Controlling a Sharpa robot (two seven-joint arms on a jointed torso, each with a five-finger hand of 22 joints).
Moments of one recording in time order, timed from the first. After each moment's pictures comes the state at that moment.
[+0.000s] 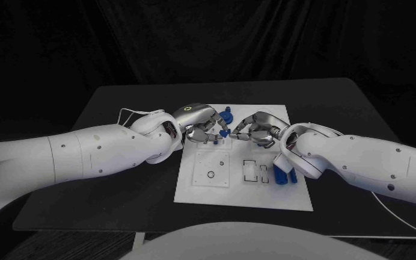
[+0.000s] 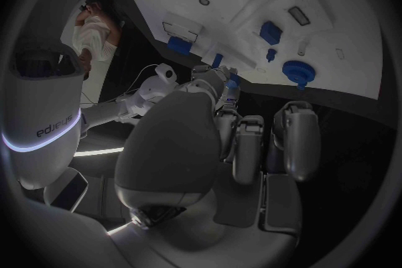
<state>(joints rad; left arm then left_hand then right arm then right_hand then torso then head) 1.14 -0.70 -0.21 1.42 -1.37 -0.45 0.24 1.53 -0.12 0.26 0.15 0.30 1.05 0.11 0.10 0.17 1.43 0.02 1.39 1.31 1.47 -0.02 1.57 1.31 0.07 1.45 0.08 1.35 1.31 1.12 -0.73 -0.21 1.52 -0.82 -0.33 -0.02 1.32 0.11 -0.16 0.21 0.34 0.71 0.17 0.43 0.13 1.47 0.09 1.57 1.31 1.47 0.02 1.57 1.31 0.01 1.46 0.13 1.54 1.31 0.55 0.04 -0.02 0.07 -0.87</state>
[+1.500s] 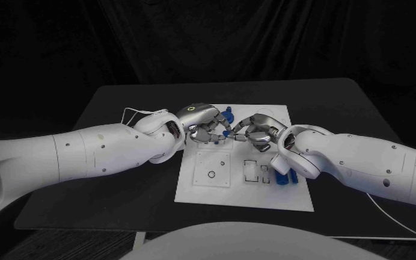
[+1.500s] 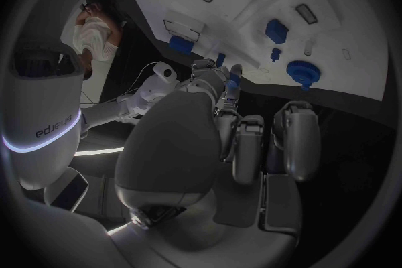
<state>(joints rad) 1.14 -0.68 -0.21 1.42 -1.37 -0.45 0.24 1.53 -0.12 0.26 0.15 0.30 1.05 0.11 0.10 0.17 1.43 0.02 1.39 1.31 1.47 -0.02 1.57 1.31 0.07 1.45 0.08 1.35 1.31 1.12 -0.70 -0.21 1.49 -0.69 -0.27 0.03 1.34 0.09 -0.06 0.17 0.51 0.67 0.17 0.47 0.13 1.47 0.10 1.57 1.31 1.47 0.03 1.57 1.31 0.01 1.47 0.14 1.49 1.31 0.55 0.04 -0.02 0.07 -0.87</state>
